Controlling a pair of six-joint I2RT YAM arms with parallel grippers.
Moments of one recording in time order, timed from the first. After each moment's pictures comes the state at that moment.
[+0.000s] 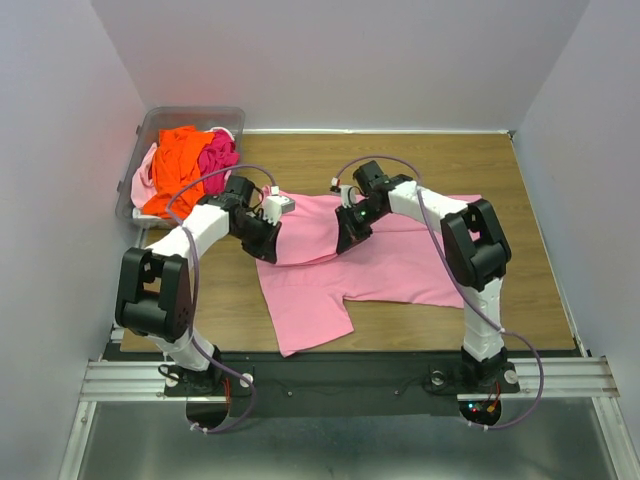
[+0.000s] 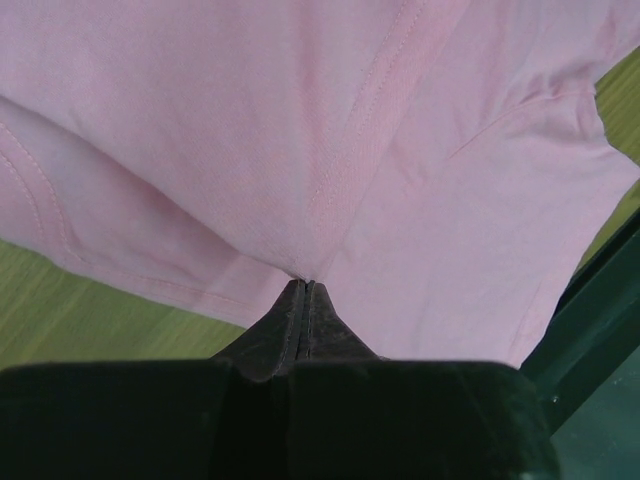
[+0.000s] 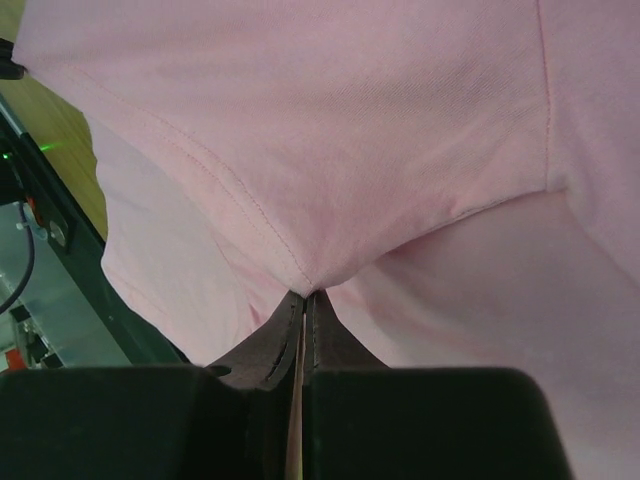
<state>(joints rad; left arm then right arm) -0.25 1.60 1.08 -0.74 0.52 0.36 0.51 2.09 1.56 -0.69 -0.69 0.05</state>
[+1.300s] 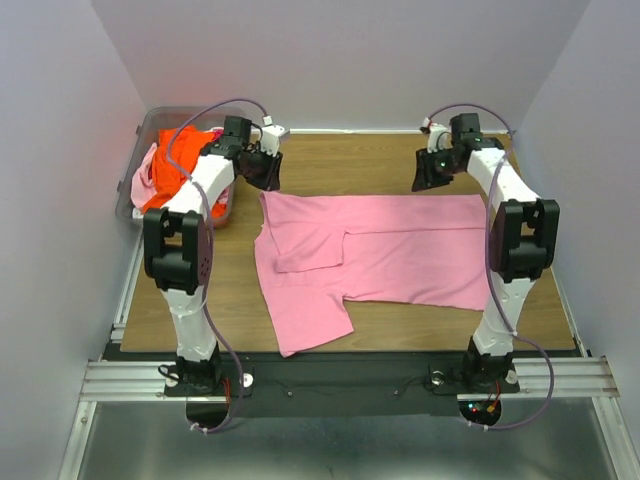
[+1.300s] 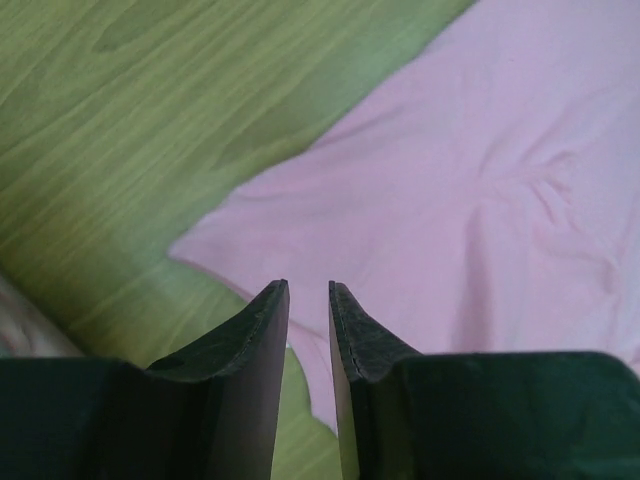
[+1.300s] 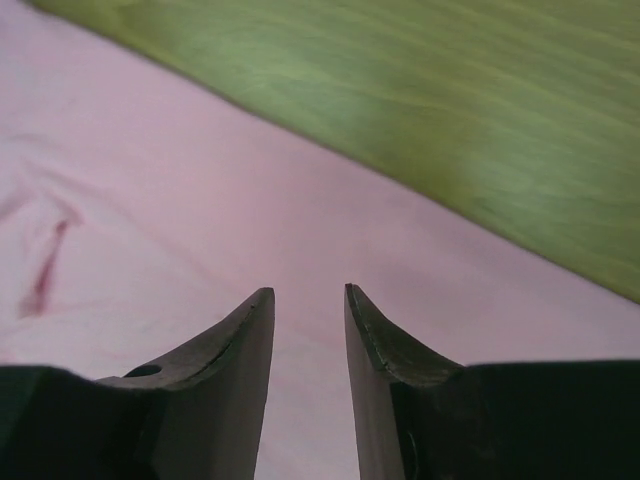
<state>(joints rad) -0.19 1.92 1.67 -0.64 0.43 0.29 0.07 2.02 1.75 -0.75 -0.49 -0.18</state>
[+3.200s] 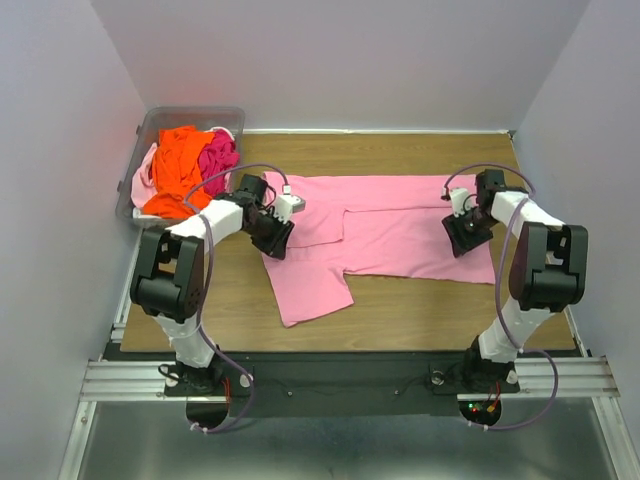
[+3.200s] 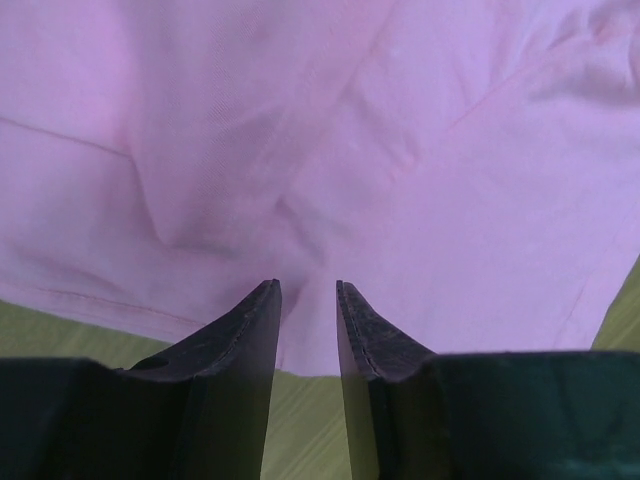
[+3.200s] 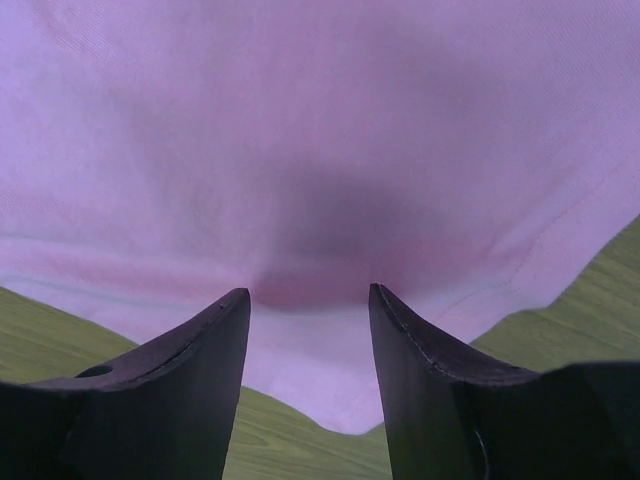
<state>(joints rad) -0.29 1.74 1.13 -0.60 0.45 0.38 -0.11 1.77 1.18 -0.77 -0.20 -0.58</state>
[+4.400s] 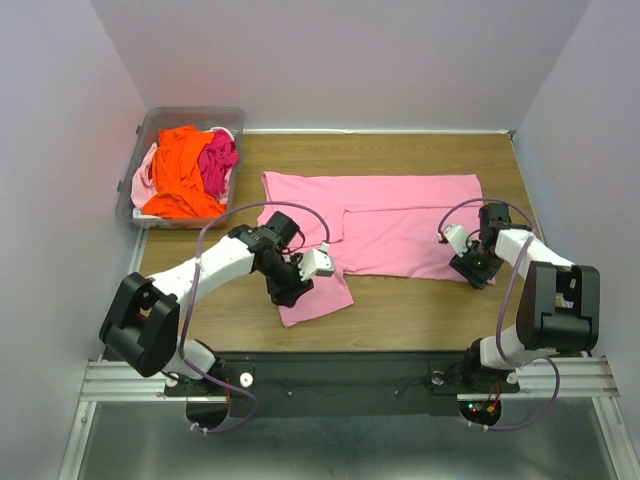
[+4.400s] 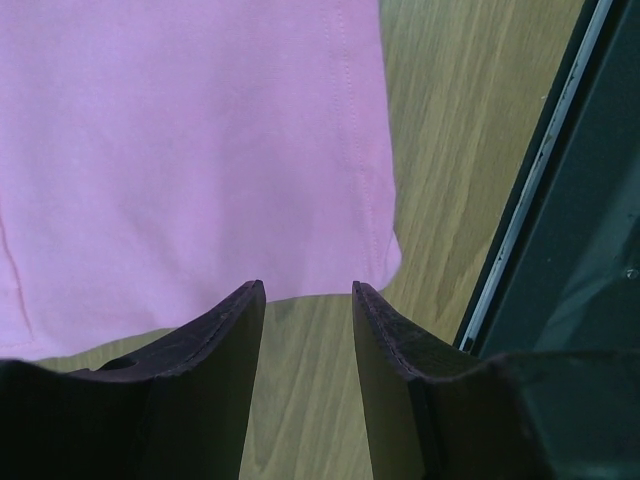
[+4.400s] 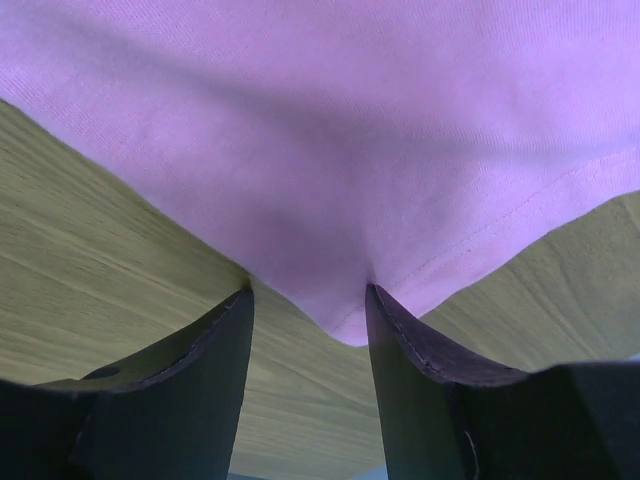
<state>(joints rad) -0.63 1.41 0.92 -0.82 0.42 0.66 -0.14 1.49 0.81 -0.67 -0.04 -0.96</state>
